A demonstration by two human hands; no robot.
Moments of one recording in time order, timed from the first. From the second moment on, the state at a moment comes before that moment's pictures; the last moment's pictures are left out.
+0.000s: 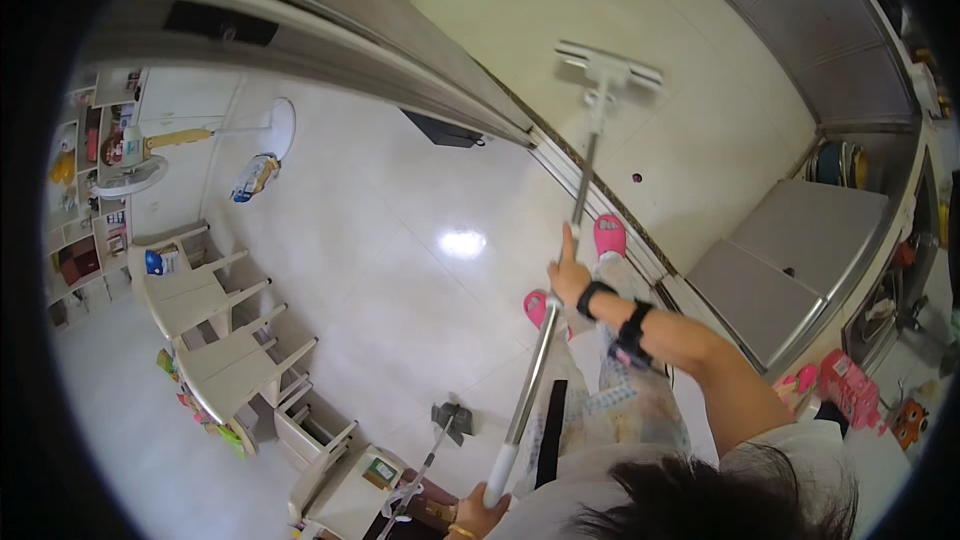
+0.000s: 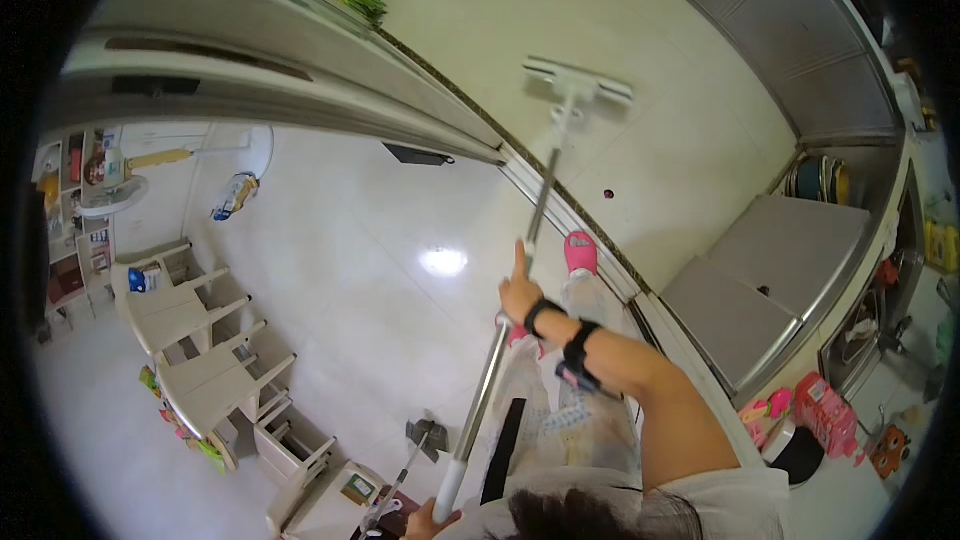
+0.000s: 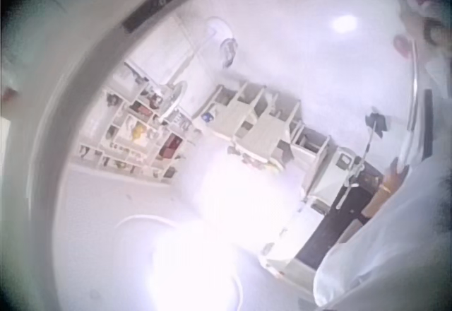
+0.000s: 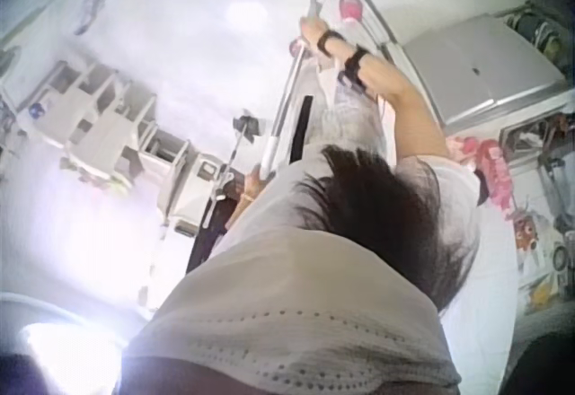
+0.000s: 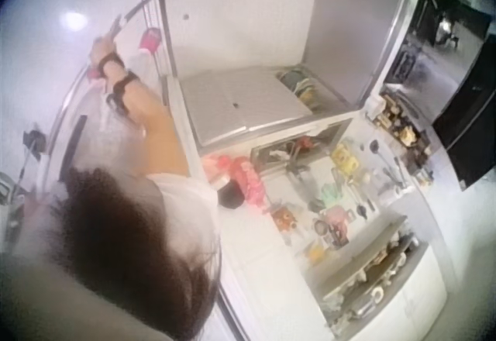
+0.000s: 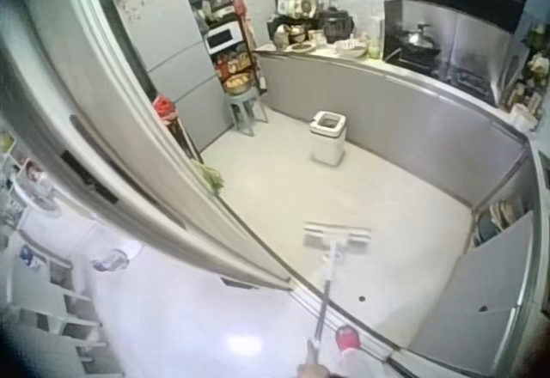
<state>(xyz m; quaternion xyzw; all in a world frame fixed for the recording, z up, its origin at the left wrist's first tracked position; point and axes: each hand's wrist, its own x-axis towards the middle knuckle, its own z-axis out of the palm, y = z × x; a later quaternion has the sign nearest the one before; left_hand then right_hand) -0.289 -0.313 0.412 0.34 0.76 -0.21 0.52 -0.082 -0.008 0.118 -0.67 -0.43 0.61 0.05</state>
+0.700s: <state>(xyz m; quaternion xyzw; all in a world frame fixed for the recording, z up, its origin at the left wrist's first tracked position) -0.302 -0.341 0.477 0.34 0.68 -0.25 0.60 -0.083 -0.111 0.071 -0.47 -0.61 0.63 -0.12</state>
